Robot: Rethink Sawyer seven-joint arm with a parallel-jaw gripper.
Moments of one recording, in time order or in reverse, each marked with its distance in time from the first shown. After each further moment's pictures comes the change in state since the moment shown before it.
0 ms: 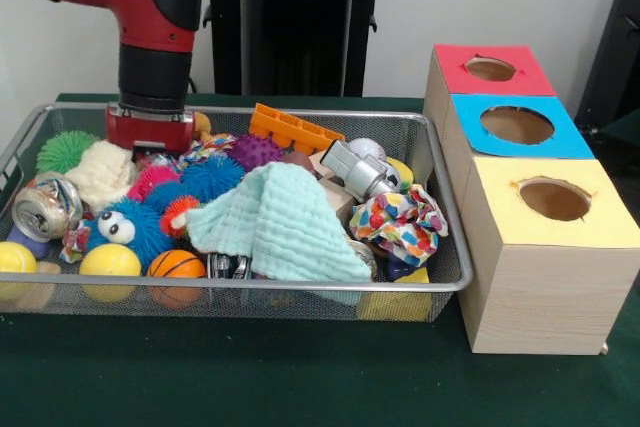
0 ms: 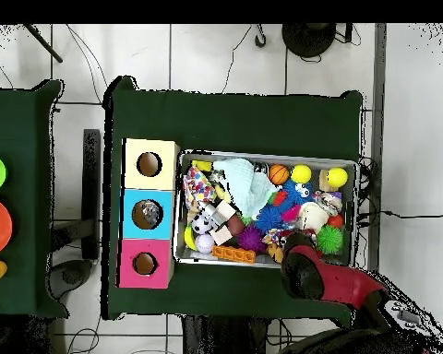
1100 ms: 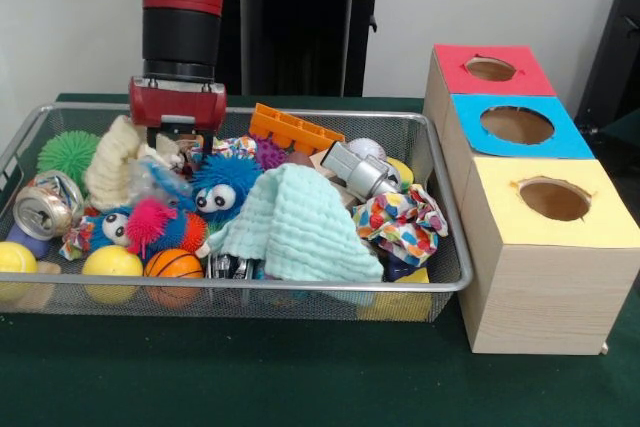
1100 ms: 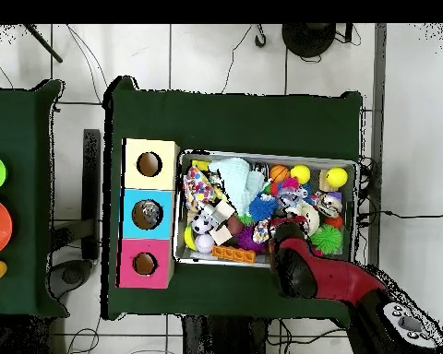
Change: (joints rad) arm 0.001 -0.147 0.098 0.095 0.000 -0.038 0.002
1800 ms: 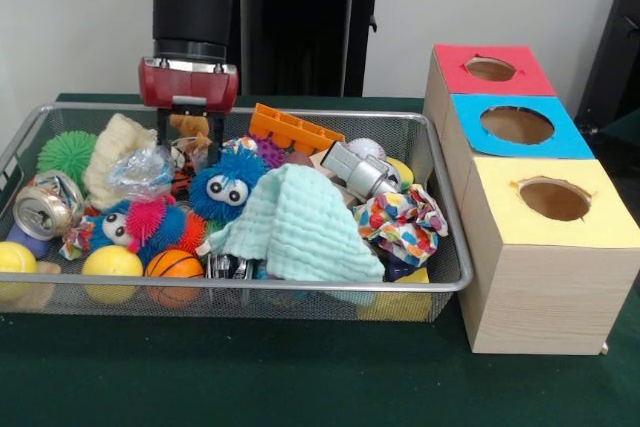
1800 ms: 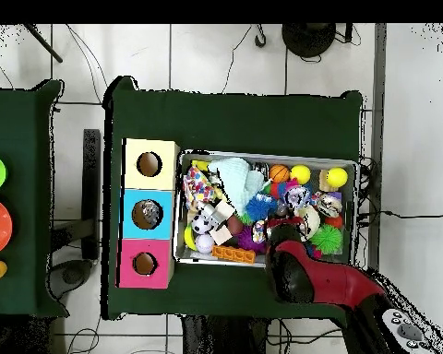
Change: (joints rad) arm 0.014 -0.065 0.009 0.051 0.006 -0.001 0.000
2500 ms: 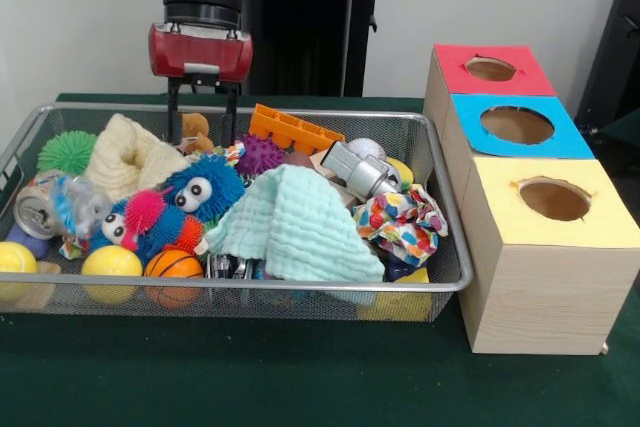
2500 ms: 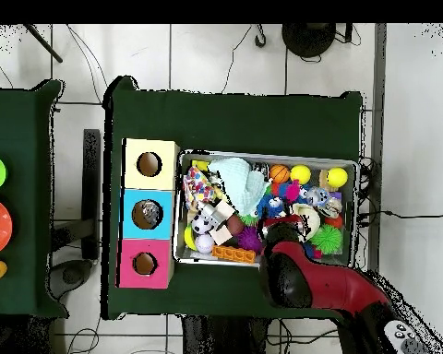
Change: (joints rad) arm 0.002 -0.113 0.044 0.066 0.042 0.030 0.000
